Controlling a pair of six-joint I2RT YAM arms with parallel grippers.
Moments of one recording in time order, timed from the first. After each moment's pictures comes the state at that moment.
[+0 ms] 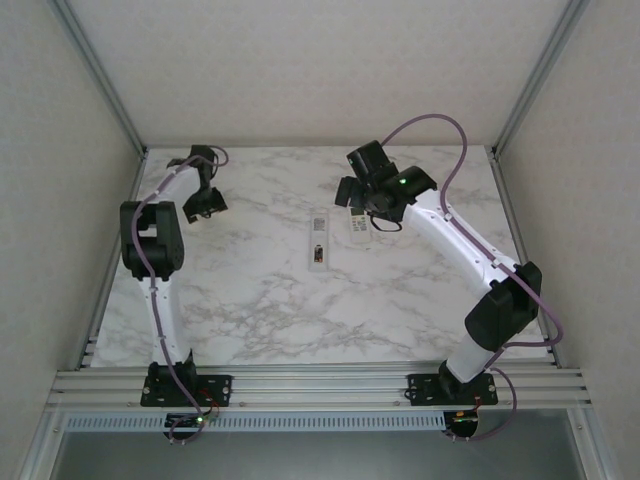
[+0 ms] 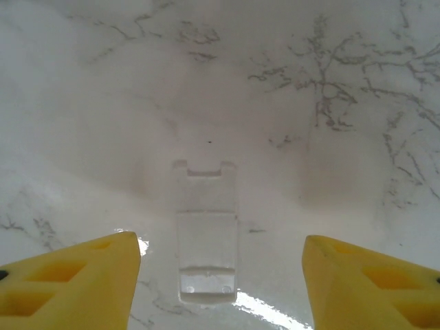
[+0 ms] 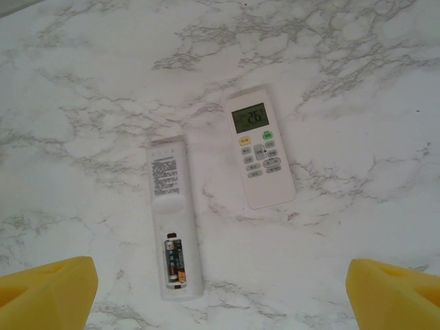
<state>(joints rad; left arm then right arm) 0.02 2.24 1.79 -0.92 -0.16 -0.51 0.63 1.66 1.67 -0.99 0.25 0.74</state>
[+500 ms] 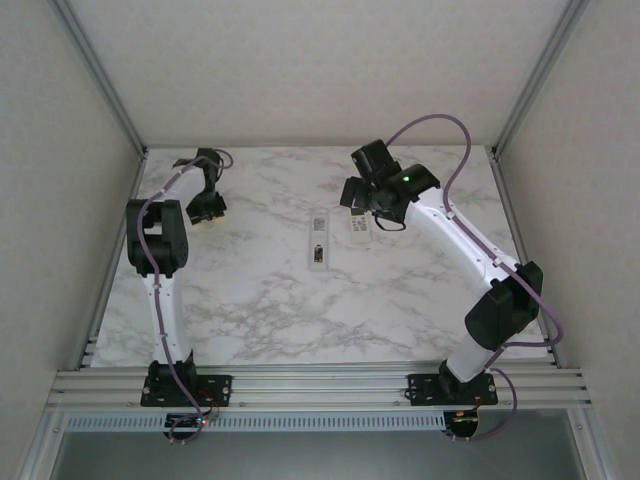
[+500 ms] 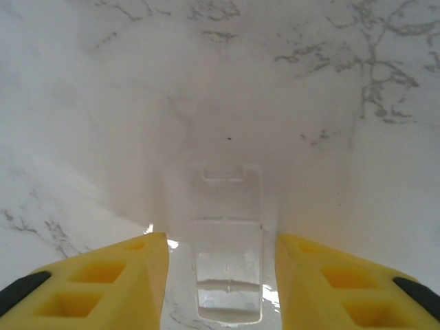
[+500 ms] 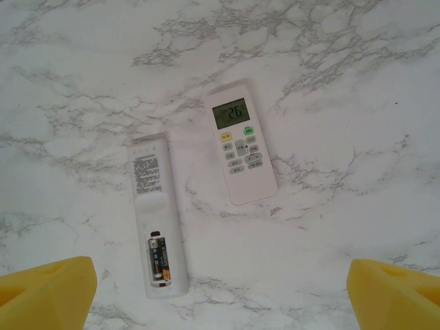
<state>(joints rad) 0.01 2.28 1.82 -0.97 -0.22 -0.48 0.61 1.66 1.68 -1.03 0.24 0.74</state>
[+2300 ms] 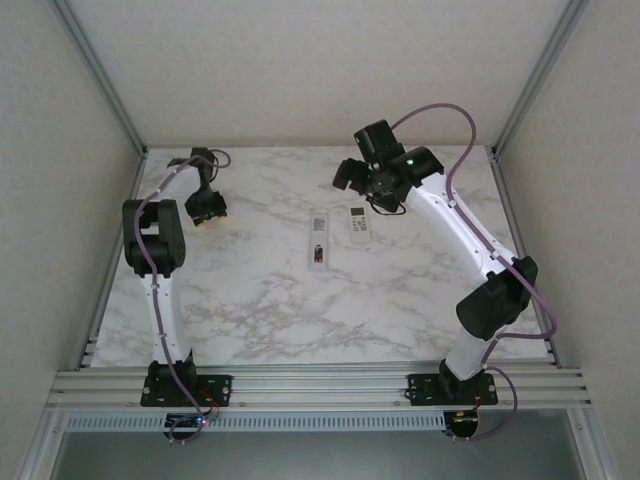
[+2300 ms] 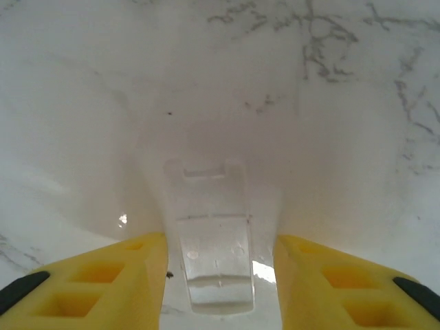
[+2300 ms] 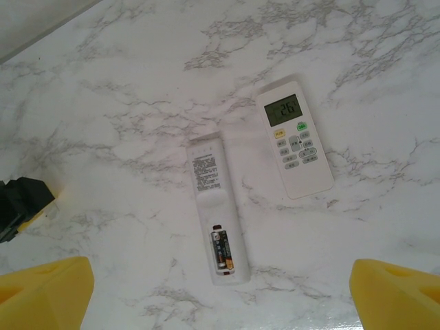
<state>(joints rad) 0.03 2.27 1.83 -0.99 -0.06 -0.43 0.58 1.74 1.87 -1.10 0.10 0.82</state>
